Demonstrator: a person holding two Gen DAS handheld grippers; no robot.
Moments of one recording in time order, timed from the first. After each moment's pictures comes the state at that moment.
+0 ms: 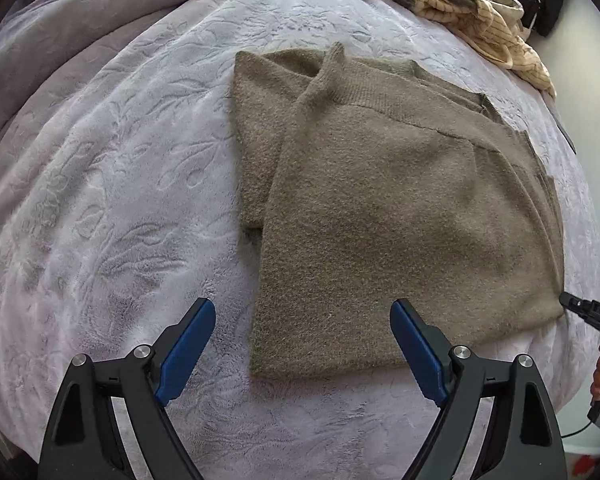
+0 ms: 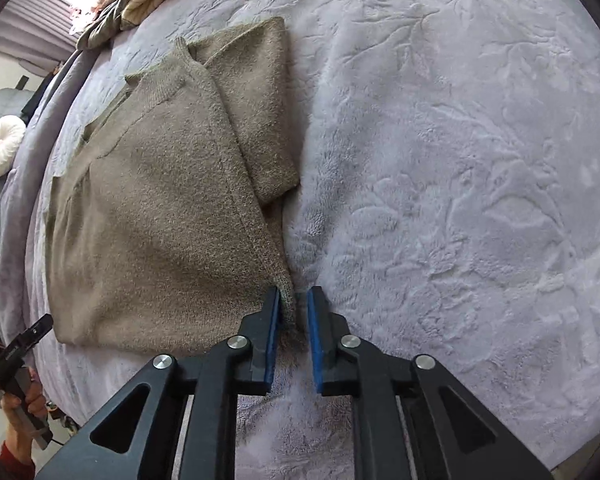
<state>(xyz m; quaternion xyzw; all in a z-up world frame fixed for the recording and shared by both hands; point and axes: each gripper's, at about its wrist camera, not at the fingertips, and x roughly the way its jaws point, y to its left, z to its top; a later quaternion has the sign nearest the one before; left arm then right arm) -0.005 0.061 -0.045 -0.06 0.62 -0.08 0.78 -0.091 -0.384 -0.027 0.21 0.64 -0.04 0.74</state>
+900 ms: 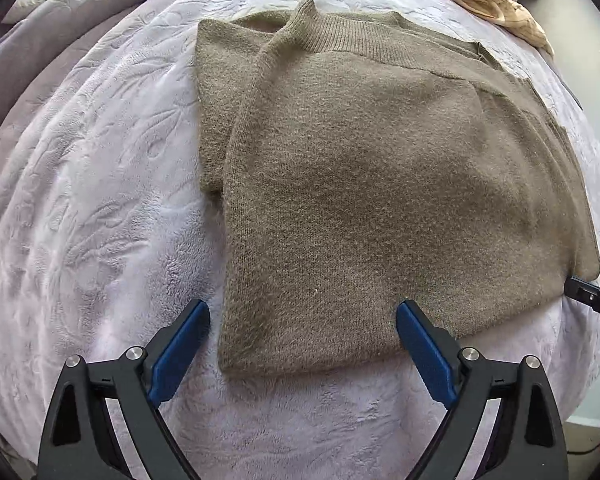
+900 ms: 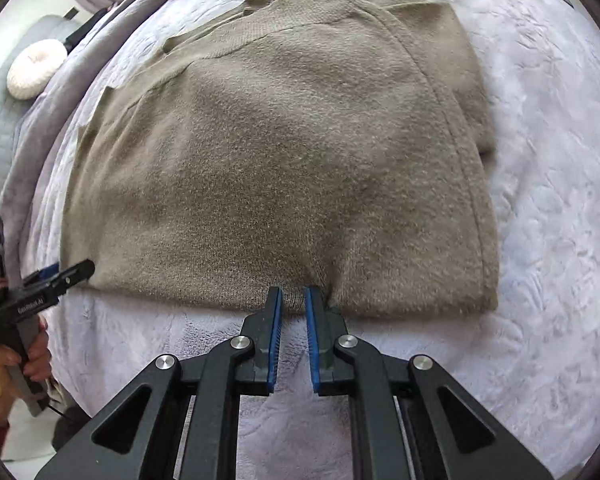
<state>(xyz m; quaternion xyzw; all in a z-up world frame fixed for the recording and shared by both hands) -0.007 0.025 -0.075 -0.01 0.63 -0.09 0.77 -0.098 -0.282 -0.029 0.15 0.65 0.05 0.74</state>
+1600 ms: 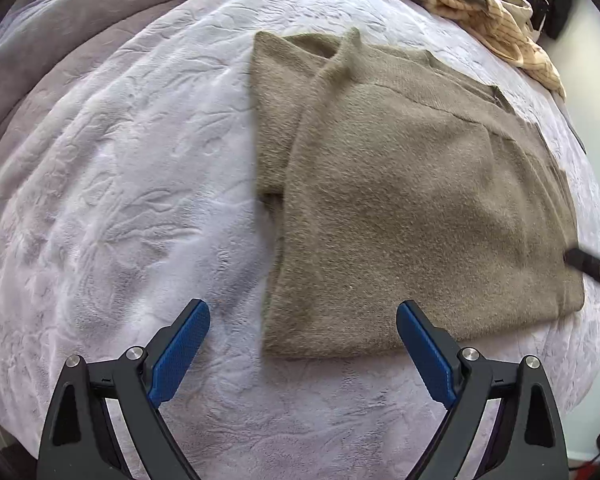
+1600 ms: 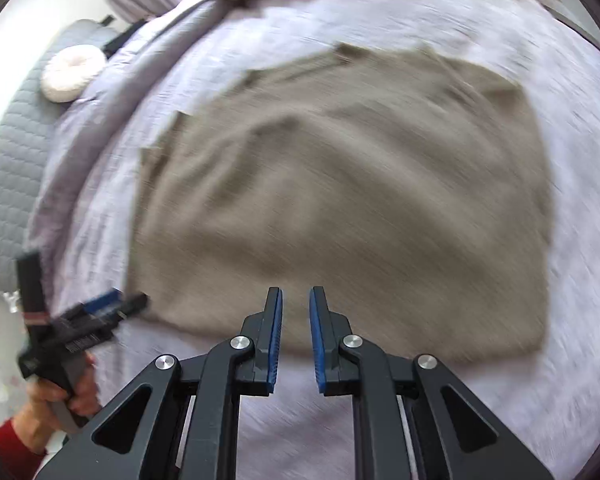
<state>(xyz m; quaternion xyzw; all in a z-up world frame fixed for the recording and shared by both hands) -0.036 0.094 -0.051 -0.07 0.62 -0.06 0.78 -0.045 -0.215 0.016 0.16 0.60 0.12 0.77</state>
